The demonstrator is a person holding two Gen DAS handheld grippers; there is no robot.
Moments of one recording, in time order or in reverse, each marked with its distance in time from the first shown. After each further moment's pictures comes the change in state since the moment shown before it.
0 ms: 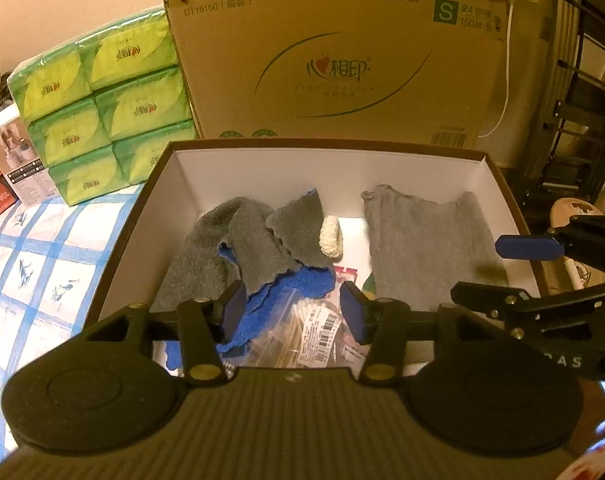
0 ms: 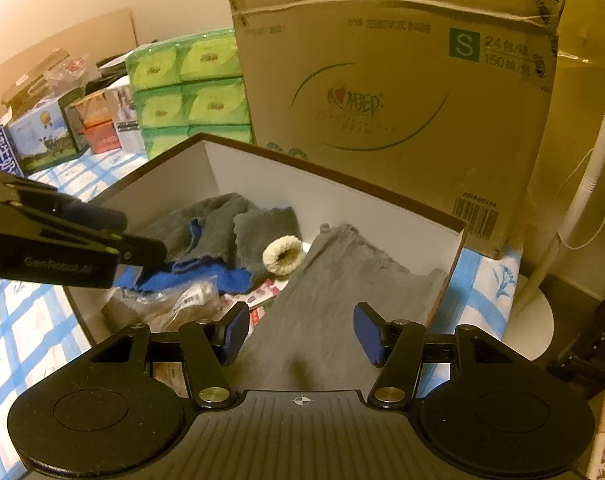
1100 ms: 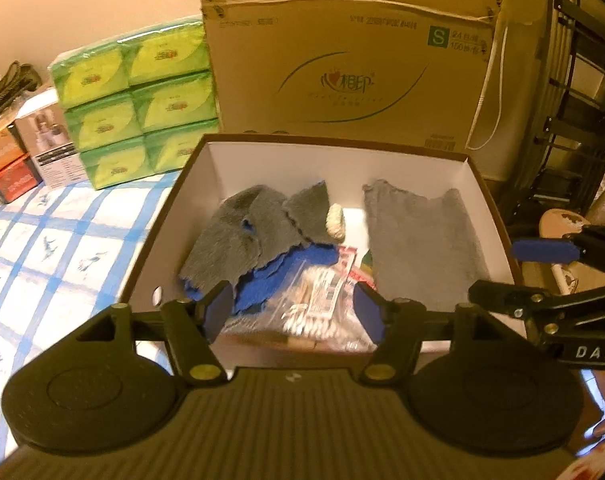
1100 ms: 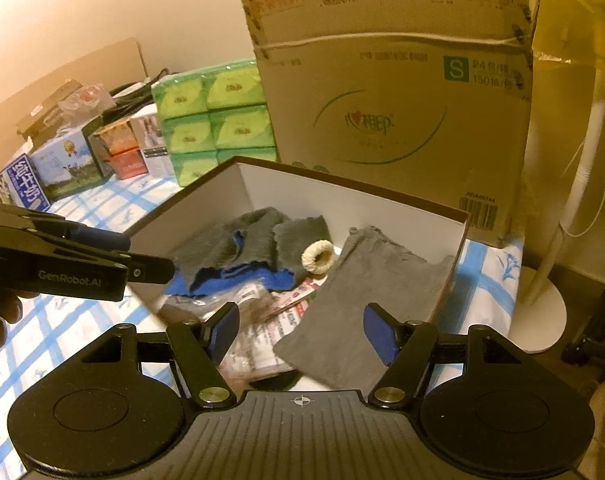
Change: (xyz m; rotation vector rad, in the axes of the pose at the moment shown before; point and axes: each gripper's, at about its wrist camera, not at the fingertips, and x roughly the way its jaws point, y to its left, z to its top) left arm -0.064 0.014 -0.033 -0.046 -0.035 0.010; right arm -0.058 0.031 -0.017 0.062 -0.067 0.042
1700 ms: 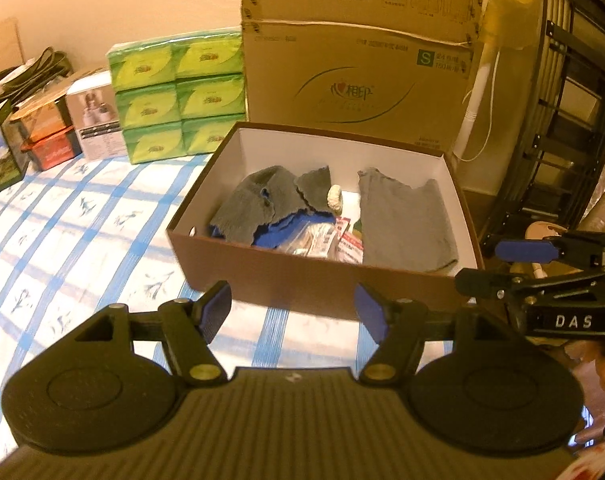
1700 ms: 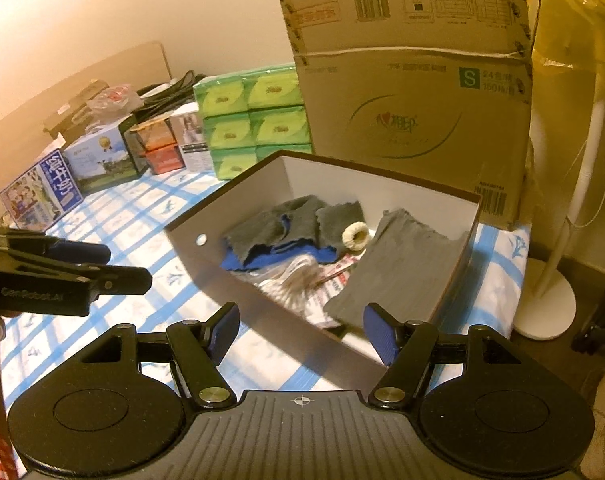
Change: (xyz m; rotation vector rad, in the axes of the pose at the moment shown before) left arm -0.097 0.003 -0.063 -0.085 -0.047 0.007; right arm -0.059 0.040 -0.029 0.002 -0.002 0.055
